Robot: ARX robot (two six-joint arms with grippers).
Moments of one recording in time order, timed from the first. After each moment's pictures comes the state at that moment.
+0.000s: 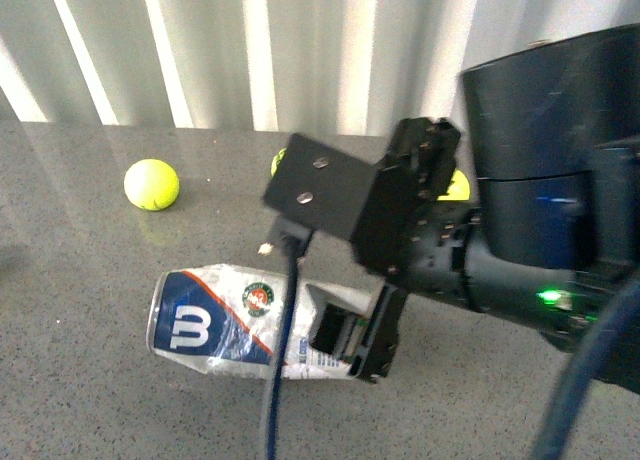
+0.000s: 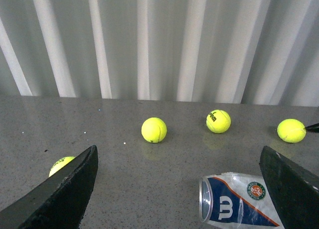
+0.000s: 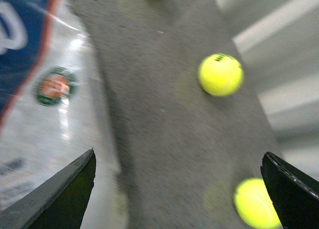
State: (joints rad) left arm 0.00 0.00 0.02 0.00 0.00 0.00; right arm 0.50 1.93 0.74 0.72 -0.14 -0.81
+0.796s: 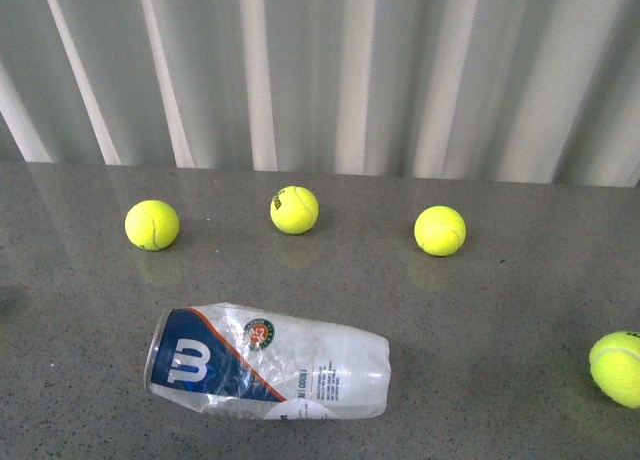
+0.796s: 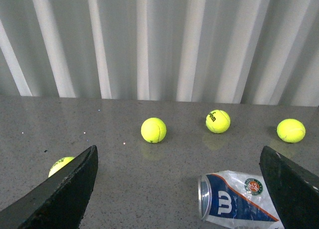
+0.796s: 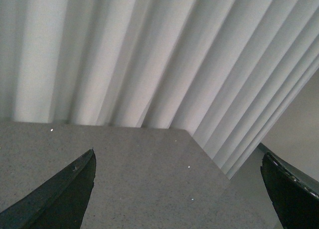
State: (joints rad) left arm 0.00 0.00 0.02 0.00 0.00 0.00; right arm -0.22 1.01 0.18 0.91 0.14 -0.32
